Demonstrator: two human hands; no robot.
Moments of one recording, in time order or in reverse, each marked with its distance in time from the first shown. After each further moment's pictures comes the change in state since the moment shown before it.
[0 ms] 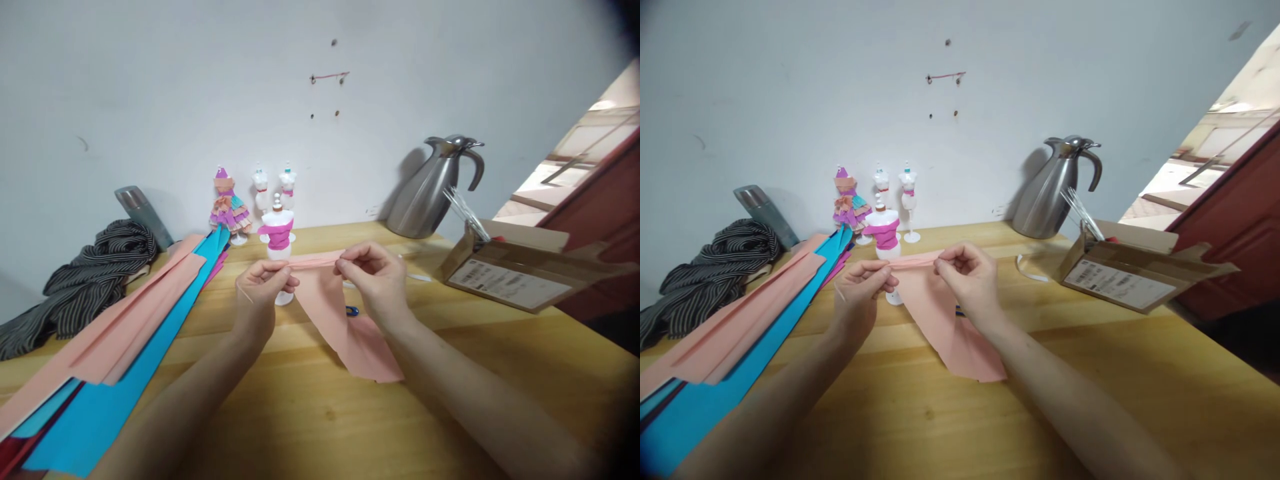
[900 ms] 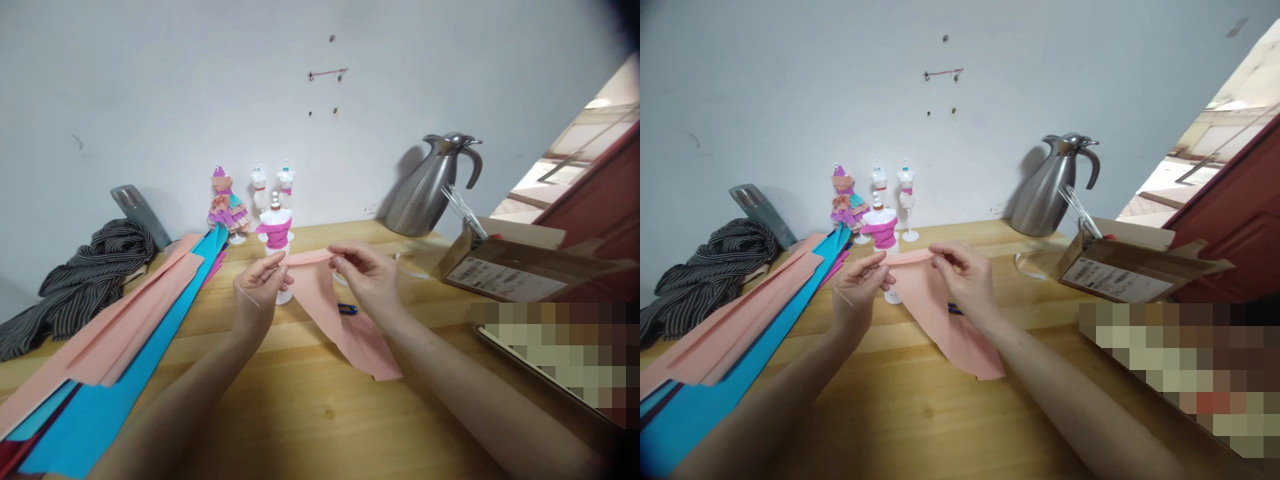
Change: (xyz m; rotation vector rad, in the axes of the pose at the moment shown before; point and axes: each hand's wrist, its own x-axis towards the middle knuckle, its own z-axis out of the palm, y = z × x) left_hand 0.007 -0.012 -0.005 0.158 -0.011 0.243; right_hand 0.003 0.023 -0.006 -0.173 -0.061 -0.166
